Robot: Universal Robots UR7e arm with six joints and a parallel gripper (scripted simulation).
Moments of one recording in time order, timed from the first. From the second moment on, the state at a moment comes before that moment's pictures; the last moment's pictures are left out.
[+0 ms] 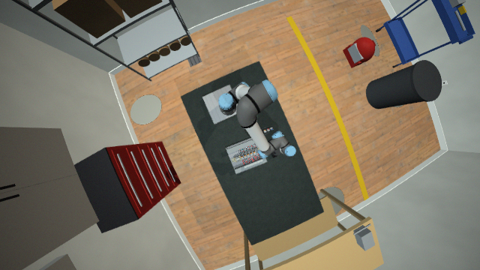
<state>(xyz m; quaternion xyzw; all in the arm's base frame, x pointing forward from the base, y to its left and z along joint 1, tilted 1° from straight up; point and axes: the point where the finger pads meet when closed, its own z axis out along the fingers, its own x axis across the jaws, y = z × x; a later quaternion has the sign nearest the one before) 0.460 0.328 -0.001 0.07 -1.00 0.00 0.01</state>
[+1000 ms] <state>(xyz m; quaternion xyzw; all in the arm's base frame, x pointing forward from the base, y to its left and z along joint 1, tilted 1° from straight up) 0.417 0.327 0.069 0.06 -1.00 0.00 0.01</state>
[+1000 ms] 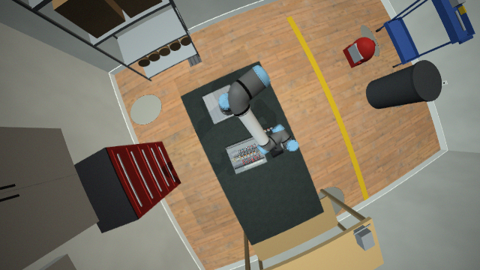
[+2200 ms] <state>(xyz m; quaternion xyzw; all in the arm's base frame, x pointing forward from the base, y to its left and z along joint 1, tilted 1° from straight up) 0.307 0.321 0.099 0.05 -1.00 0.00 0.01</state>
